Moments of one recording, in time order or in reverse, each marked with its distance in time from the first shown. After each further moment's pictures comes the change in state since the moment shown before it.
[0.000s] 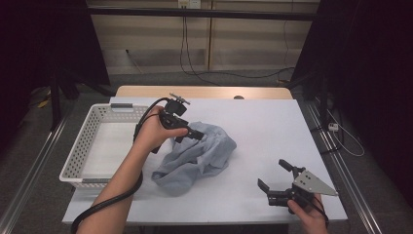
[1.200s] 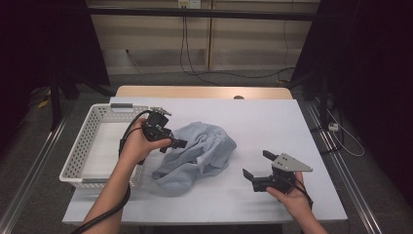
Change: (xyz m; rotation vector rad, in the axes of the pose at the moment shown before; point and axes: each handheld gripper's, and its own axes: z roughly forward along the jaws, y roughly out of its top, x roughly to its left) left arm 0.027 -0.052 -0.010 -0.029 0.067 -0.047; right arm -0.001 0.016 0.057 0.153 0.052 0.006
